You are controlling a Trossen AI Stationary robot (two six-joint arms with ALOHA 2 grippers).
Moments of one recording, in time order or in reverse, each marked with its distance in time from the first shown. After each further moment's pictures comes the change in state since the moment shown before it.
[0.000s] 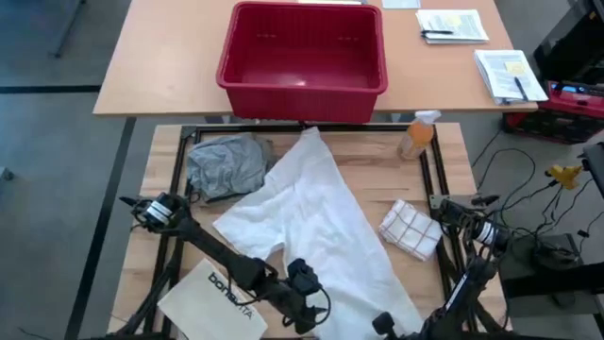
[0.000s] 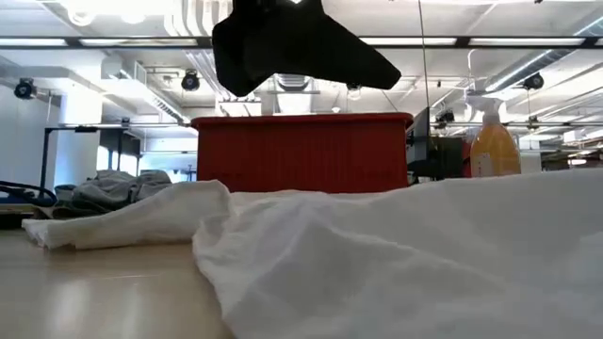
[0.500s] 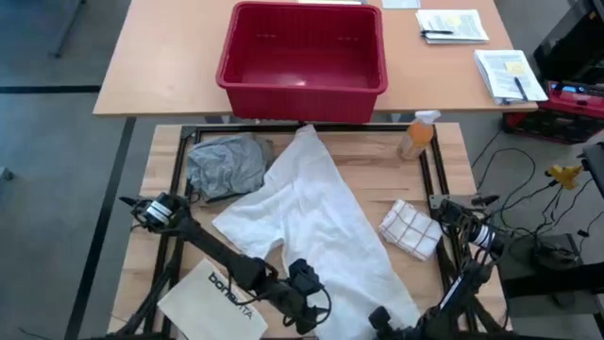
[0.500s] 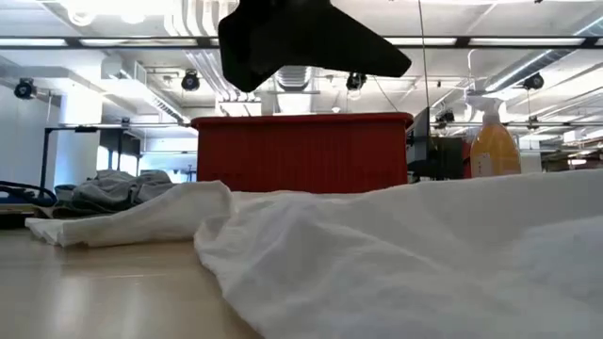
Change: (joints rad) left arm 0.000 0.000 0.000 0.029 0.000 -0.001; right arm -0.022 0.051 -0.054 0.028 0.014 -0.074
